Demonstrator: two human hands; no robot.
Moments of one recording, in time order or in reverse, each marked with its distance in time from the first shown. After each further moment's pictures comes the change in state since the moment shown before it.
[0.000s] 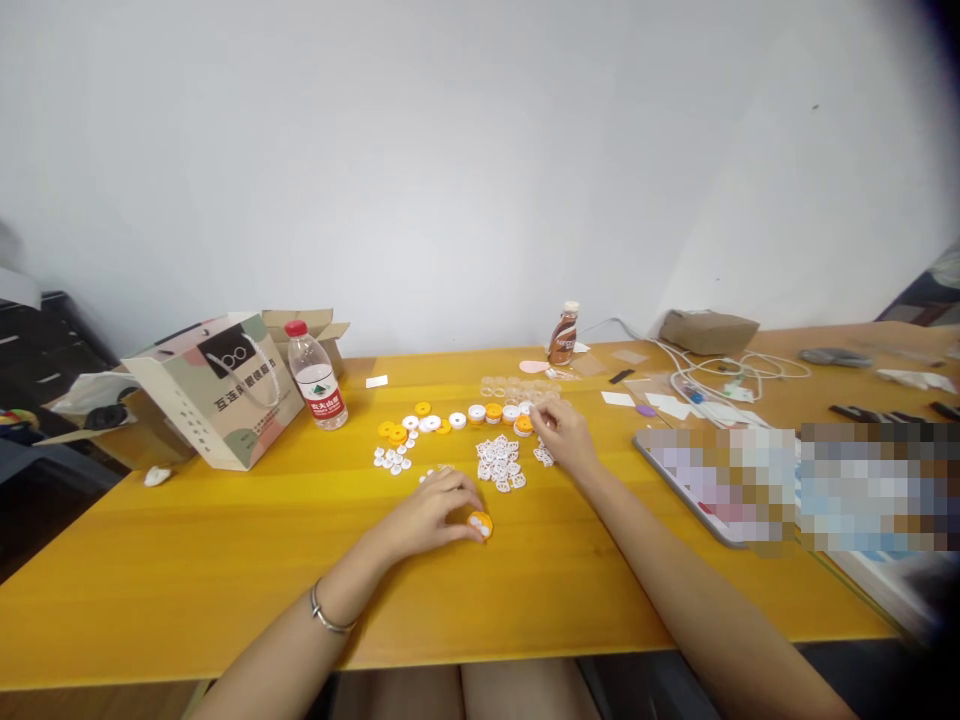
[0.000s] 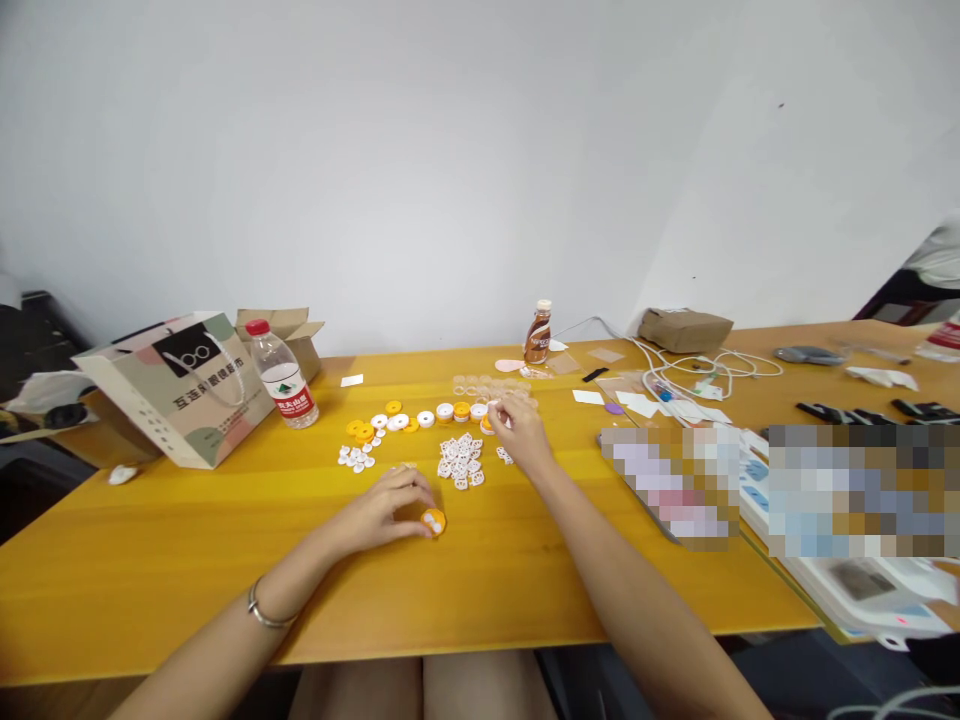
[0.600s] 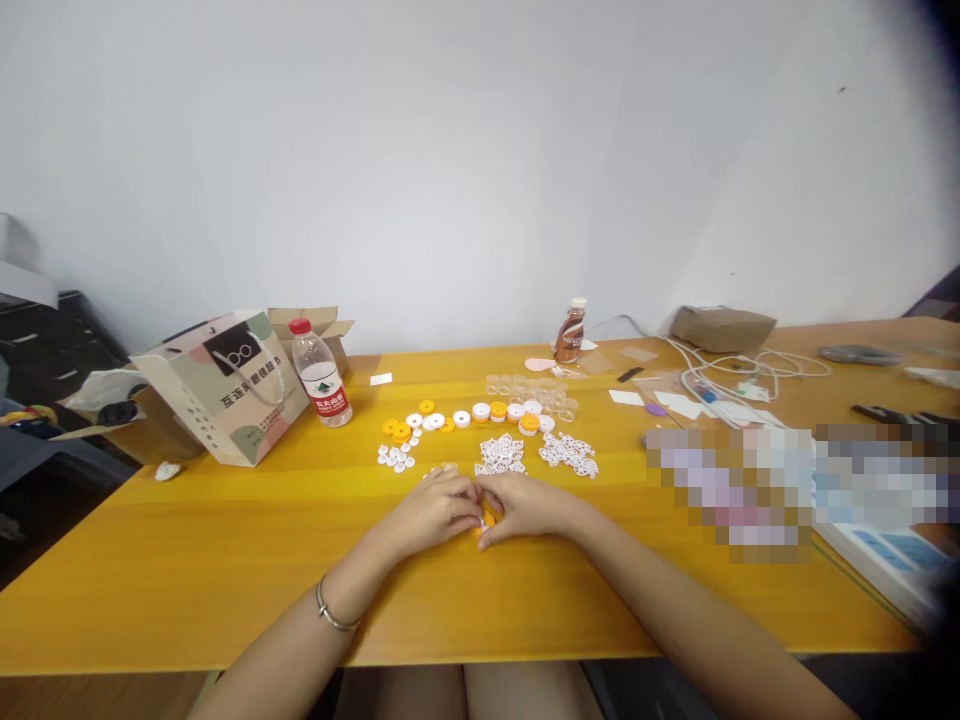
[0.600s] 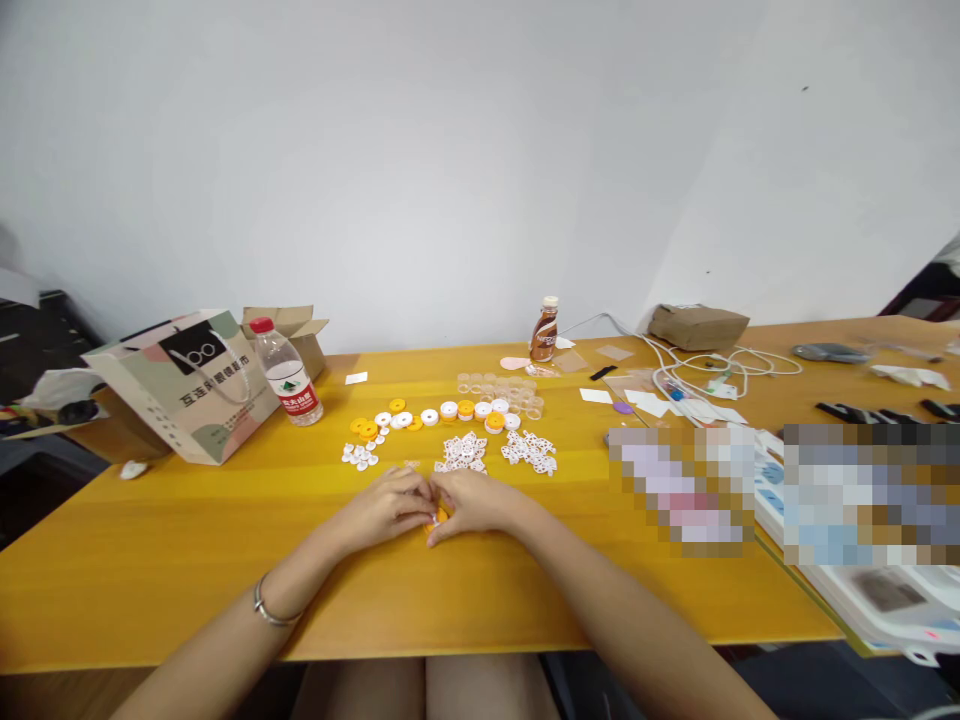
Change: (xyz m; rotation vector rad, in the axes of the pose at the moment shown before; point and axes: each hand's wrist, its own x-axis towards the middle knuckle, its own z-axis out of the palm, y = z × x) left_hand 0.000 -0.013 0.008 0.177 -0.018 0.067; right_hand -0.038 -0.072 0.014 0.122 -0.952 -0.227
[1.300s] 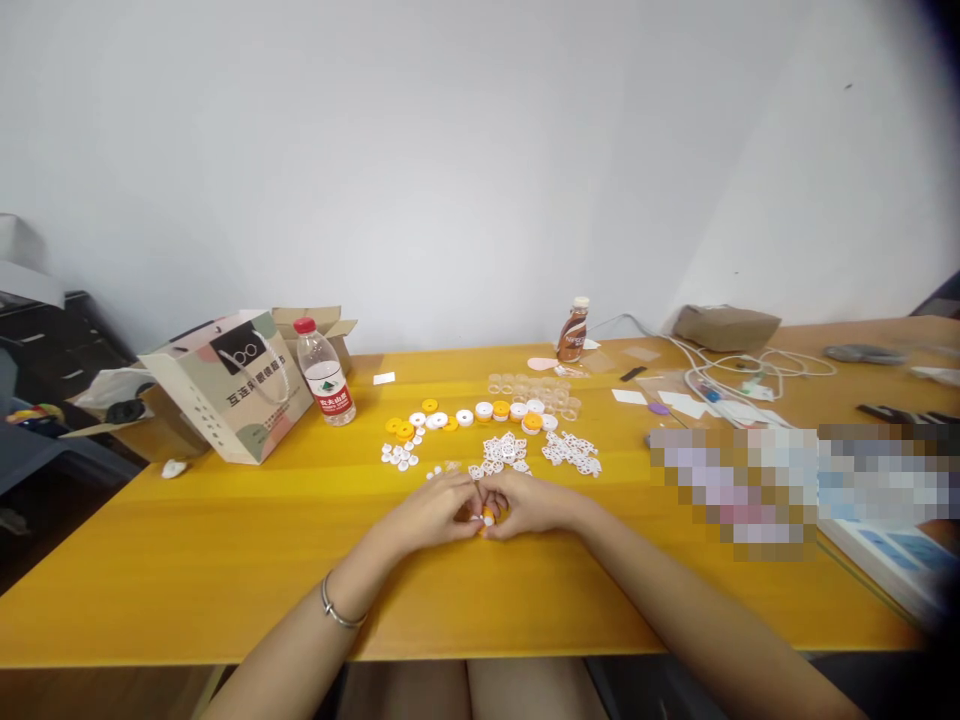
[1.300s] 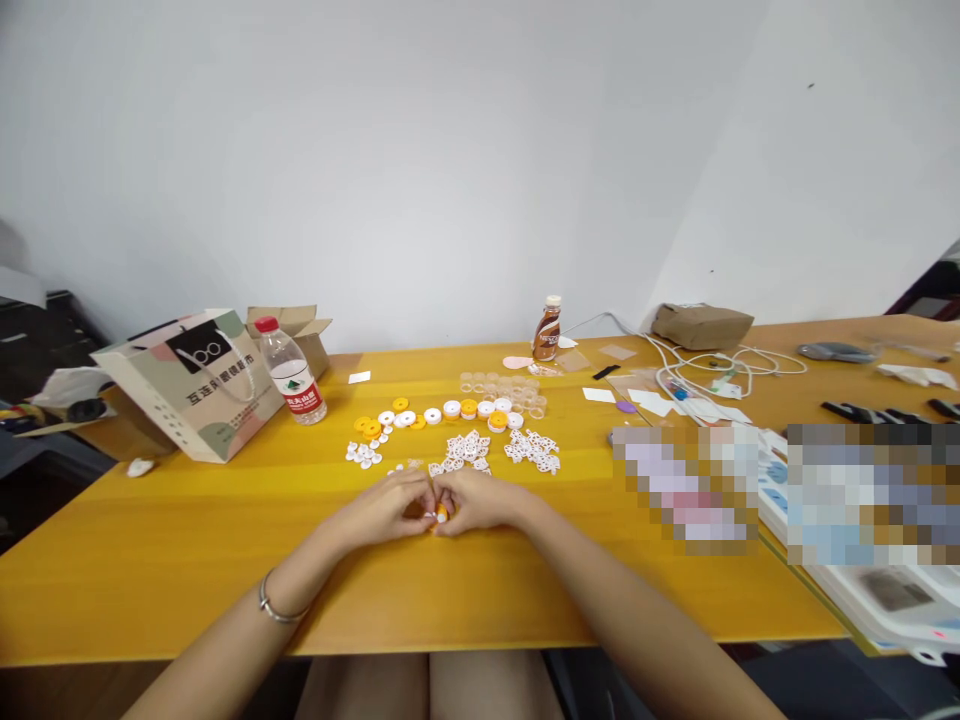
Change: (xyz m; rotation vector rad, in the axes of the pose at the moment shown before) left_hand 0.002 0.005 -0.003 -0.031 -0.039 -0.113; right_hand 0.001 0.006 0.004 0.203 -0.031 -0.093
